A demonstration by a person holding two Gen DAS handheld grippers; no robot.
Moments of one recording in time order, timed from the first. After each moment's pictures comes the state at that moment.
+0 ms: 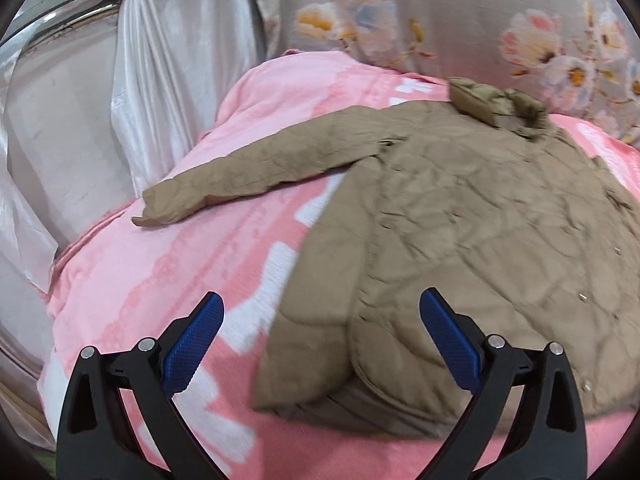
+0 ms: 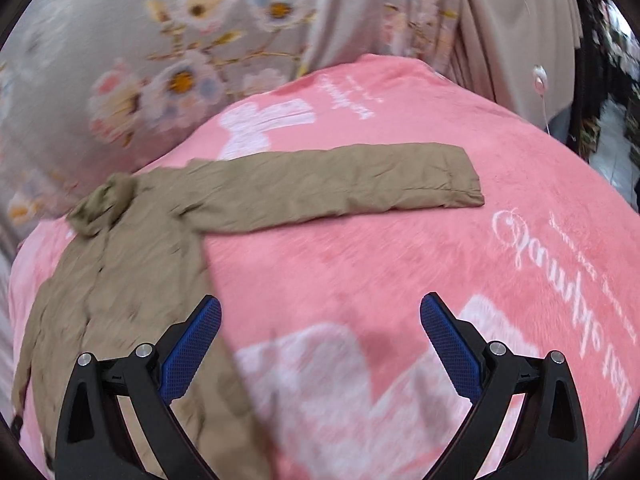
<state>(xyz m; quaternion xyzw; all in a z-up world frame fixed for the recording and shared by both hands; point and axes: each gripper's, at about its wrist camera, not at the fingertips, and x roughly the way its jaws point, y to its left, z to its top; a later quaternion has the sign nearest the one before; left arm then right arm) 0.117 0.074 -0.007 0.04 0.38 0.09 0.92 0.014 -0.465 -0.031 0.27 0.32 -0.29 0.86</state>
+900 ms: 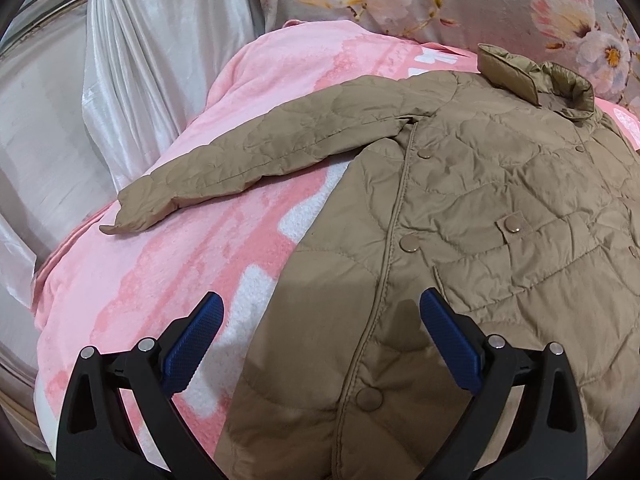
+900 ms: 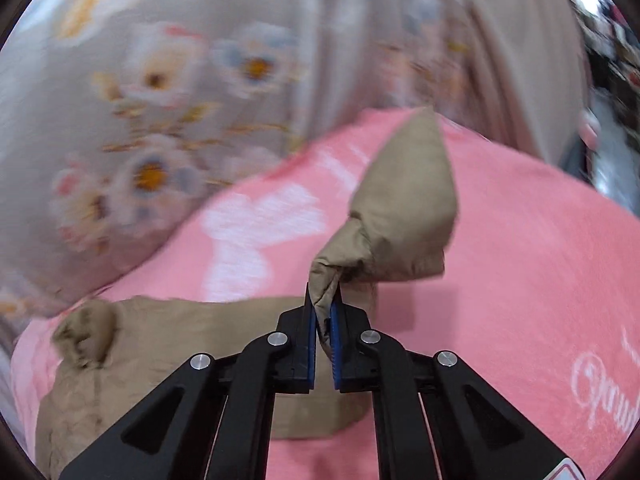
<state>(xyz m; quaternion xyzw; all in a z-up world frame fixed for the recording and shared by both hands) 0.192 0.069 -0.052 0.05 0.41 0.12 0.90 0.152 -0.490 0.037 0.23 0.20 -0.26 0.91</state>
